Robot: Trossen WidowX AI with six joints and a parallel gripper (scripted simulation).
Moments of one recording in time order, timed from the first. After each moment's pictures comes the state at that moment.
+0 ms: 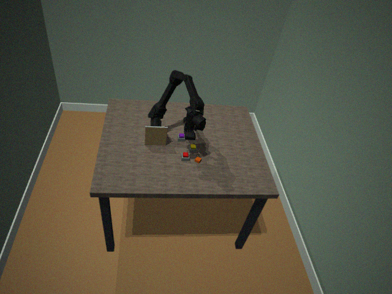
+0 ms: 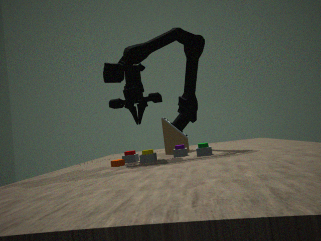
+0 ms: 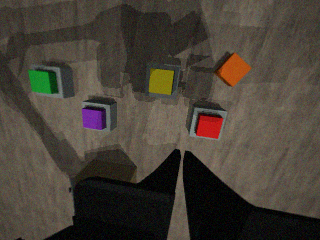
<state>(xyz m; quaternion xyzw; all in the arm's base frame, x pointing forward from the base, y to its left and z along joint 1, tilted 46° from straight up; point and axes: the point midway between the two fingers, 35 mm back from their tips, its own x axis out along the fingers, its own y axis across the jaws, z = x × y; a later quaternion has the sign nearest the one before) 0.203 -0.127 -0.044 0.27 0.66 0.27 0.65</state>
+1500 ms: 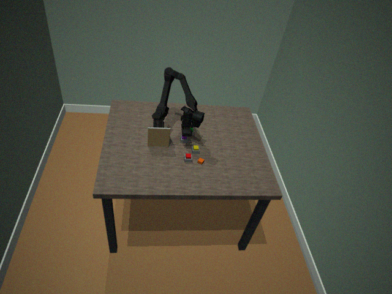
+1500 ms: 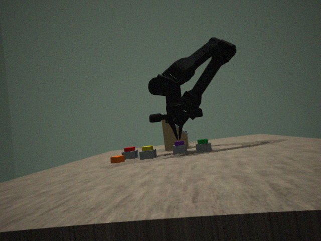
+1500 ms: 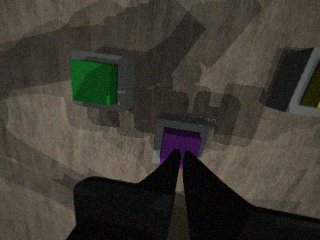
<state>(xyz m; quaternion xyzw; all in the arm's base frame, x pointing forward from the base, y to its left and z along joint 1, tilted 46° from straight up) 0.184 0.031 -0.009 0.26 0.65 0.28 0.65</state>
